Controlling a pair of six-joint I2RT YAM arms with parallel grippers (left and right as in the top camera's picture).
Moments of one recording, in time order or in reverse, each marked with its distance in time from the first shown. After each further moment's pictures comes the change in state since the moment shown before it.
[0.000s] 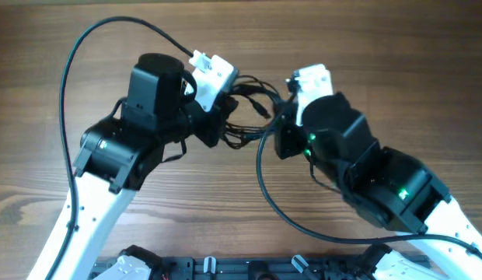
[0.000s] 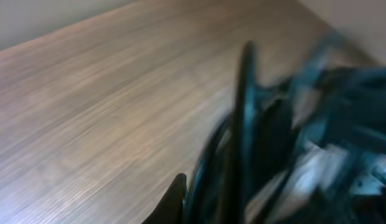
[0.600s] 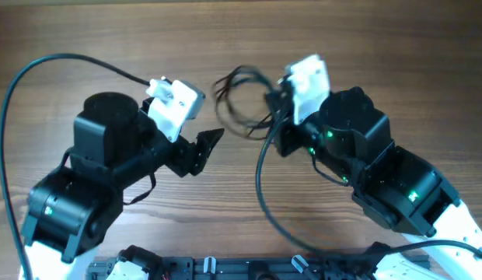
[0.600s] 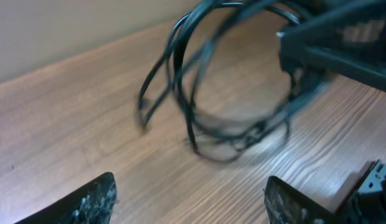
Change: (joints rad) left arm 0.032 -0.217 0.000 -0.129 -0.079 0.002; right arm -0.029 -0.022 -0.001 0.182 -0.197 -0.311
